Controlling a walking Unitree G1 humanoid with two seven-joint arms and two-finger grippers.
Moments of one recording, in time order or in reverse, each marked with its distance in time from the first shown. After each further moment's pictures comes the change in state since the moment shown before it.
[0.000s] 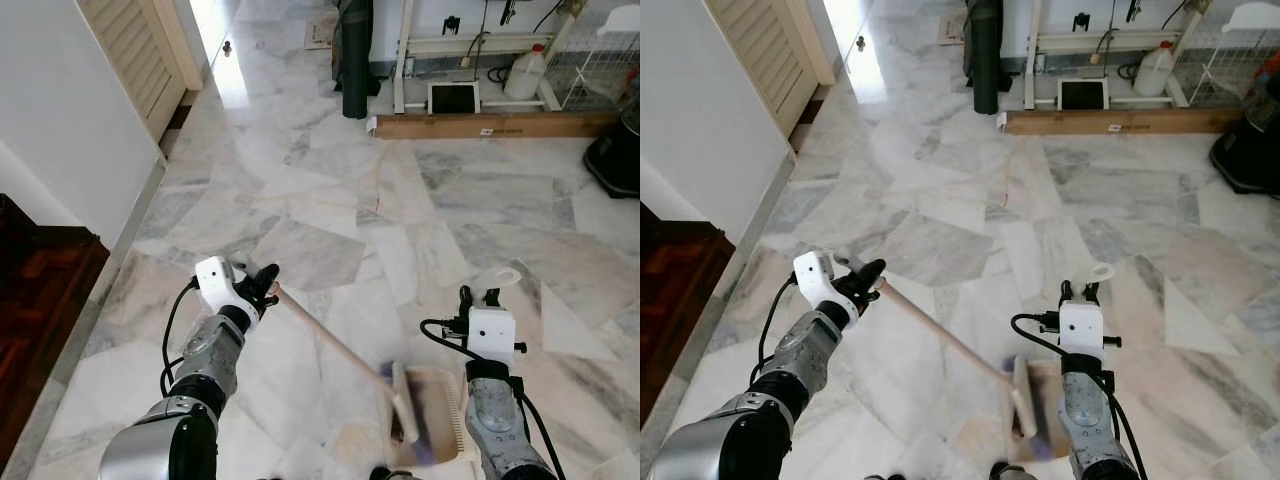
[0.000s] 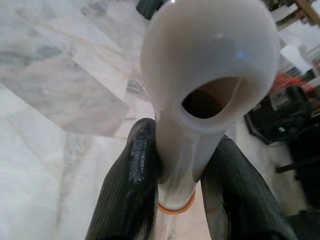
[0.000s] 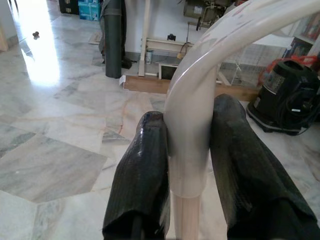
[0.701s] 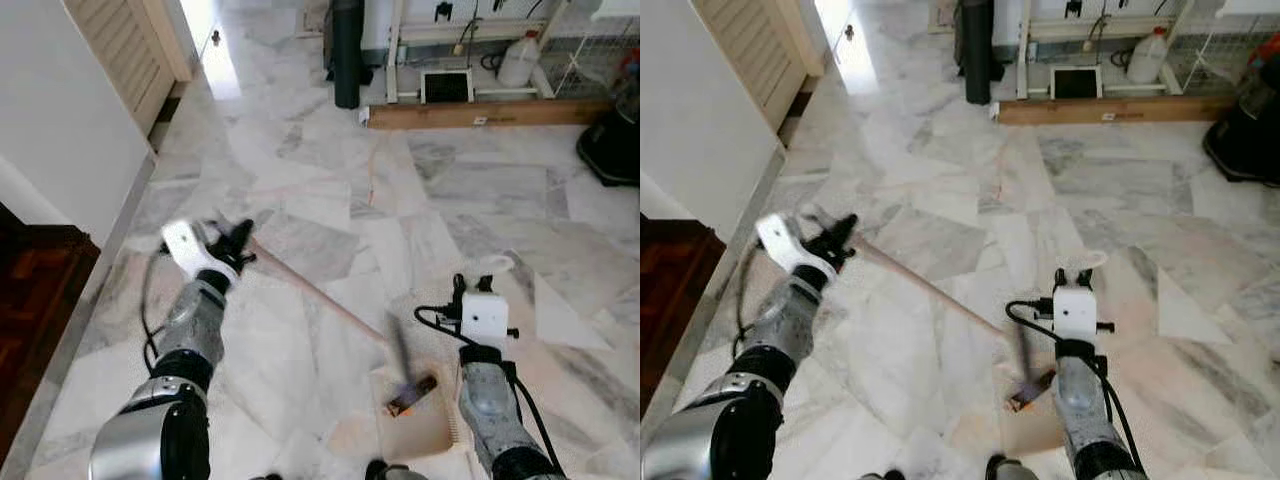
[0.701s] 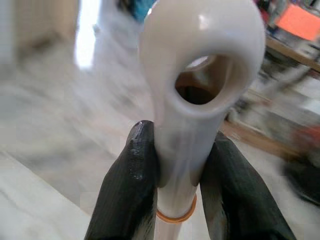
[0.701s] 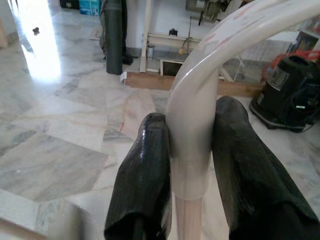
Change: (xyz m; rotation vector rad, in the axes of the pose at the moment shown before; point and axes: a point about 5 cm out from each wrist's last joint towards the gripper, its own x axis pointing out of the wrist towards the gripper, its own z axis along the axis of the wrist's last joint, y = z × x) left arm 0.002 -0.002 0.091 0.252 -0.375 0.112; right arm 0.020 0.010 0.011 0.013 0.020 0.020
